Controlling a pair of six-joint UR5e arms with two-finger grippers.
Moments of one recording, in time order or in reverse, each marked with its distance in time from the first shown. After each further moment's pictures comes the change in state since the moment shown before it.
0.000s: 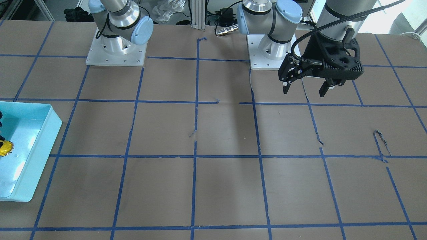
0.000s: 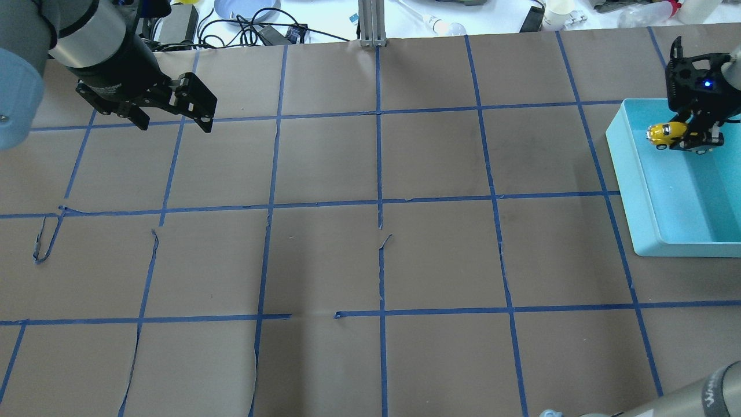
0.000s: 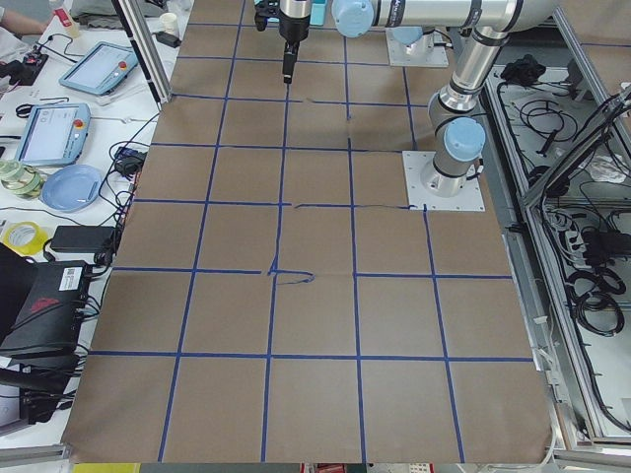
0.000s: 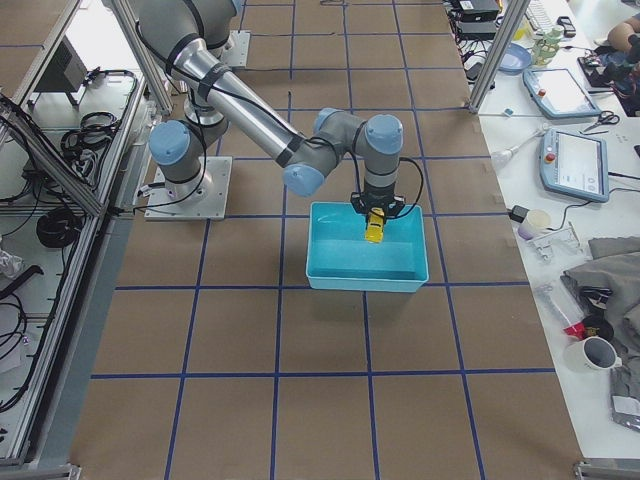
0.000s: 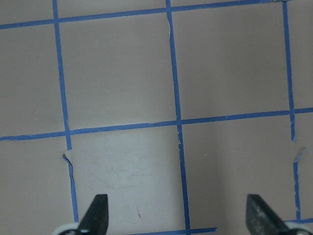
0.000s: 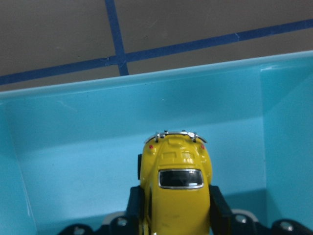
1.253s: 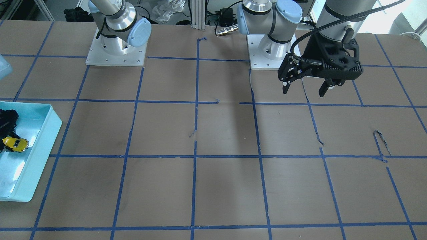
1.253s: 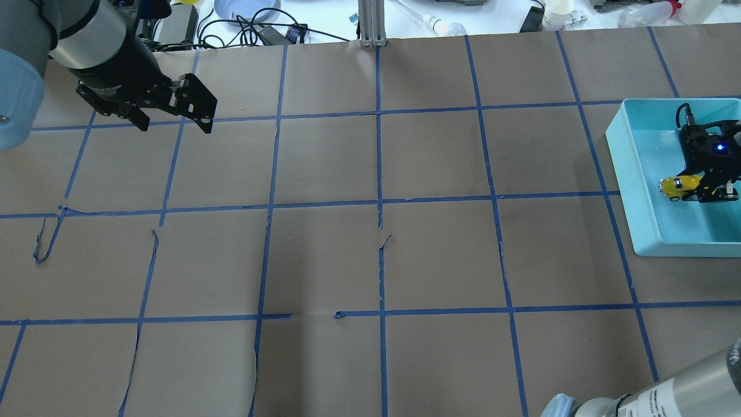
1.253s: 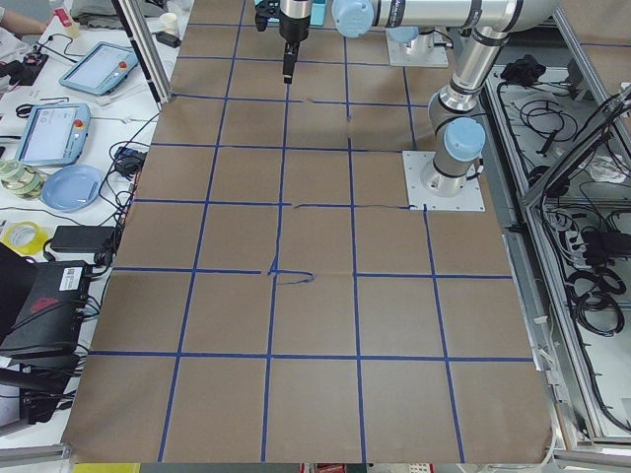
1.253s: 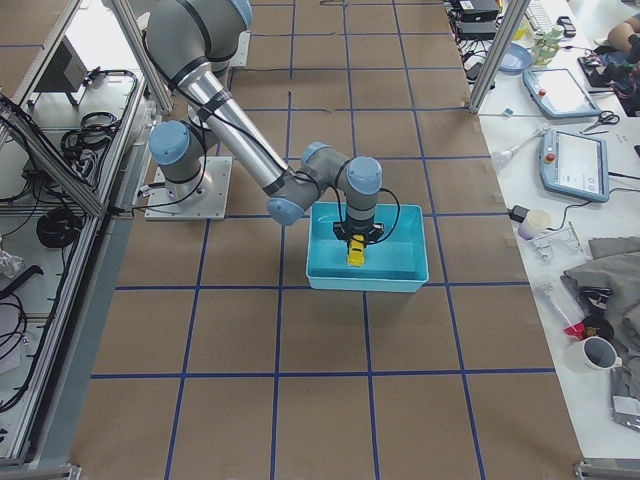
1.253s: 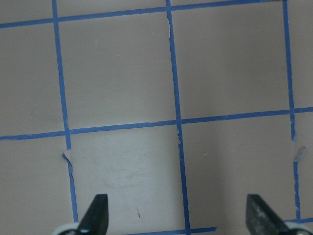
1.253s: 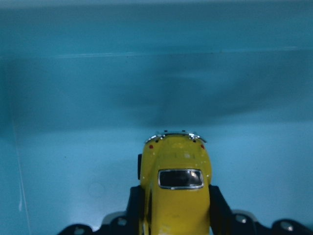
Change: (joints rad) left arm -0.001 0.000 -0.001 0.000 -0.001 0.000; right arm -0.063 0.063 0.142 -0.163 0.003 -0.146
